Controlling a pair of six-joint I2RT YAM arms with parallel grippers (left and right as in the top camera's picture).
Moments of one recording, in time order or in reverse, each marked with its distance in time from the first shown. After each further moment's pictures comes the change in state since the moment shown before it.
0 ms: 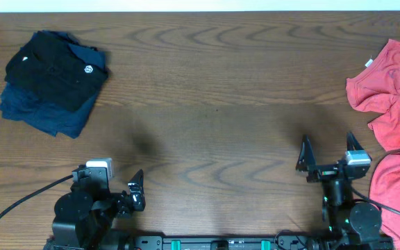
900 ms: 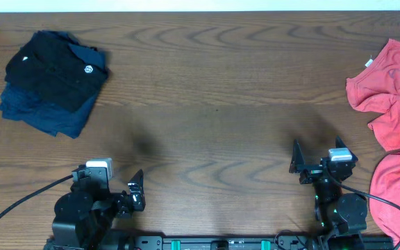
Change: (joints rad) left arm 0.000 0.000 0.000 0.000 0.000 0.000; right arm 0.000 0.003 -0.100 -0.045 -0.003 -0.049
